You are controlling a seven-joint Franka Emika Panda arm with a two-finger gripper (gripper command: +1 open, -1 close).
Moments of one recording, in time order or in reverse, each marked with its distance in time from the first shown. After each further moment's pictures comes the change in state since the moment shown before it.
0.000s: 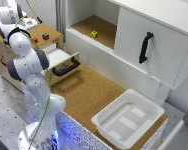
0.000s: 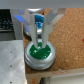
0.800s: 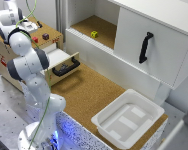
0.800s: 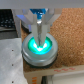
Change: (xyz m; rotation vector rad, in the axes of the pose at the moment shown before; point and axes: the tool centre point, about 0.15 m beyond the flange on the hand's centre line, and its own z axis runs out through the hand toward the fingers) arm 0.007 0.002 0.033 0.040 -0.005 0.000
